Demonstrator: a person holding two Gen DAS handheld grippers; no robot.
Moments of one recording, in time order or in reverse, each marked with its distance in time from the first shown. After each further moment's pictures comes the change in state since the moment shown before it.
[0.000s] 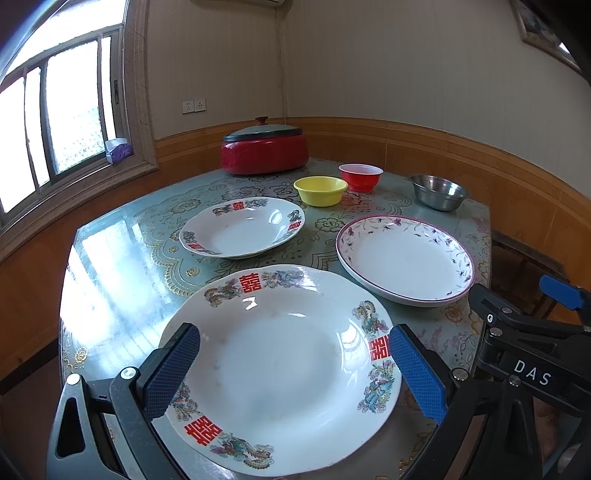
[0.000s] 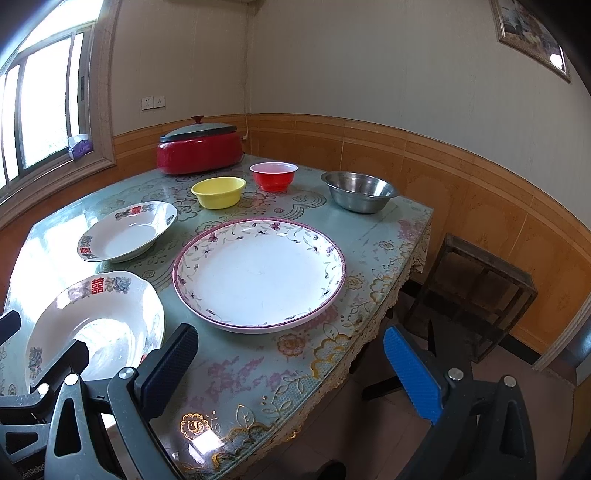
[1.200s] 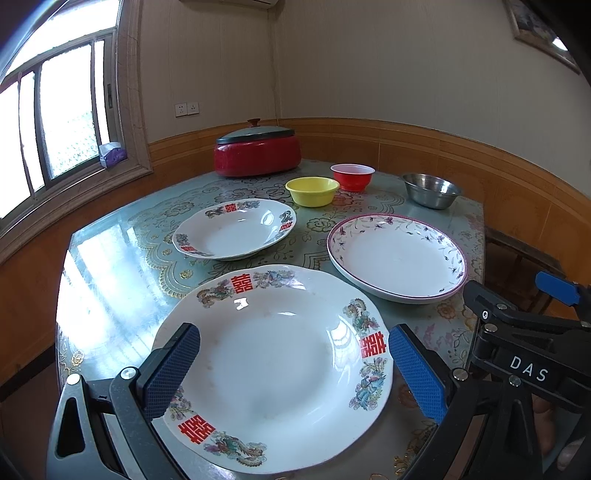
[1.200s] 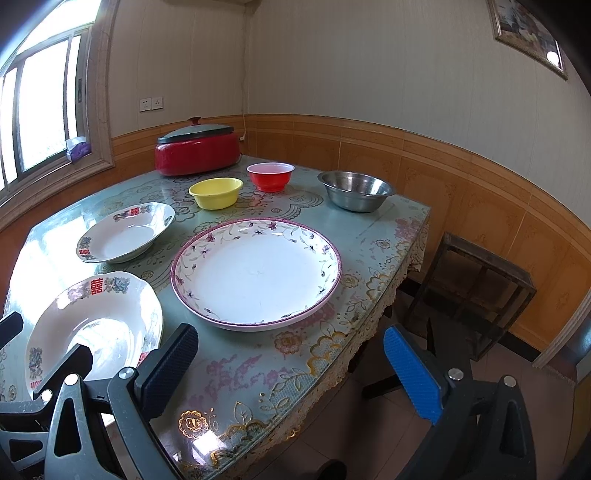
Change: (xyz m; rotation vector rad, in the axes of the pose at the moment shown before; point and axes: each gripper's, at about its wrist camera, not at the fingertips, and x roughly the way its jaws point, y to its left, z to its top) left arm -0.003 -0.005 -0.002 0.017 -0.008 -0.021; right arm -0.003 -0.003 -0.003 0.014 0.000 -0.004
